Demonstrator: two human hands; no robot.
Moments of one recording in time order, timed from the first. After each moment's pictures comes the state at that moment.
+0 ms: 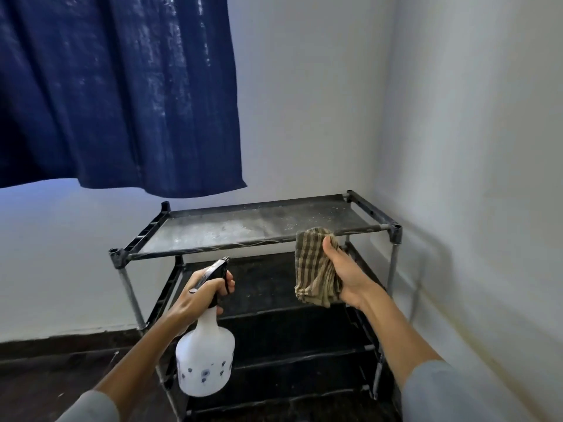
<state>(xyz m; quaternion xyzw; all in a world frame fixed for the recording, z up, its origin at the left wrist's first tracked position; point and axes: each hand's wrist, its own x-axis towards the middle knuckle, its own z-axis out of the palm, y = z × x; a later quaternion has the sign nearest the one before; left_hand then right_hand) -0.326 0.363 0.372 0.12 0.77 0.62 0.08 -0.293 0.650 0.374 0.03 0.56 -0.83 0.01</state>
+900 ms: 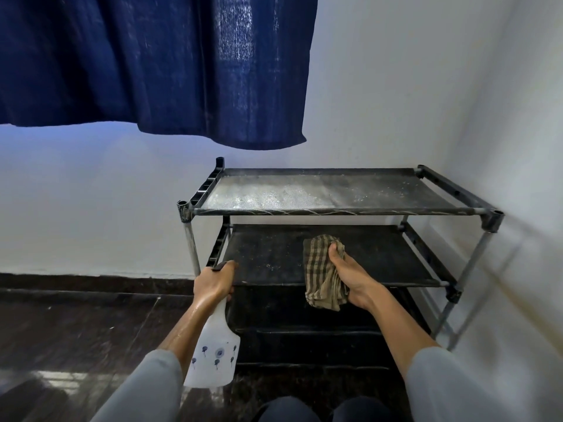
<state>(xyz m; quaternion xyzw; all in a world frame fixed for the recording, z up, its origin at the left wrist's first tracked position) -0.368 0.284 0.292 -0.19 0.80 0.58 0.01 -0.348 0.550 0.302 0.13 0.64 -0.76 0.08</state>
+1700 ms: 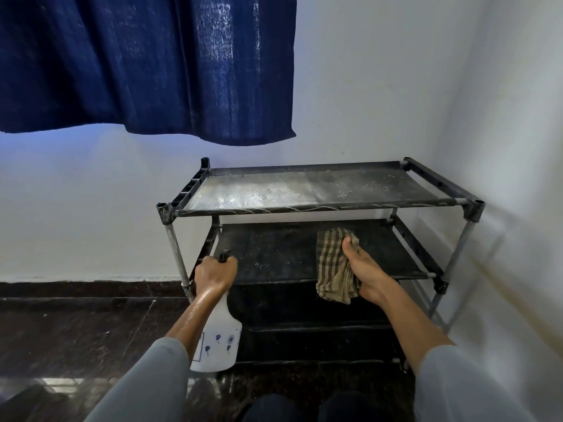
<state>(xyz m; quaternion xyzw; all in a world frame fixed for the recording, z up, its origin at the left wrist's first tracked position) -0.374 0.316 0.302 -0.16 0.87 0.46 -0.07 -0.334 0.593 0.311 0.16 0.61 -0.77 0.04</state>
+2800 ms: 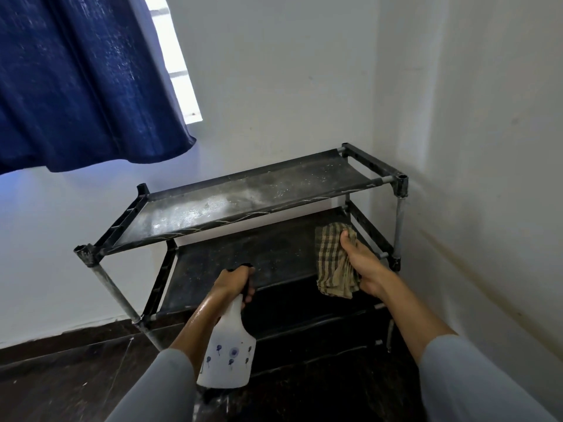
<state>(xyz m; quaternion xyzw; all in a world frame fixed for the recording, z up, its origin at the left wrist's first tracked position) -0.374 0.423 0.306 -0.07 0.82 0.53 0.20 -0.310 0.682 0.296 0.18 0.57 -0.80 -0.02</state>
